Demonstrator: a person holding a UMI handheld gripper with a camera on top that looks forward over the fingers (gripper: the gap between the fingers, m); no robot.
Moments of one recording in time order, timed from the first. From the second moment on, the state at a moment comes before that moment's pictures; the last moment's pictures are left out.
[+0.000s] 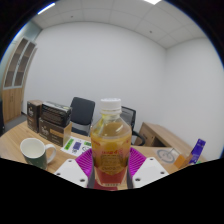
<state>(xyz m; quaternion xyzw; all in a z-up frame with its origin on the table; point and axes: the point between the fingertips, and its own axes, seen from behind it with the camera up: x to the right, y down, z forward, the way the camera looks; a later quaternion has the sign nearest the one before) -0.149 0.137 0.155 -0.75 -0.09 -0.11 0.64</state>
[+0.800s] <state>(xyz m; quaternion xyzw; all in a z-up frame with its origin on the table) -0.112 0.106 0.057 -0.82 -0.04 0.02 0.56</state>
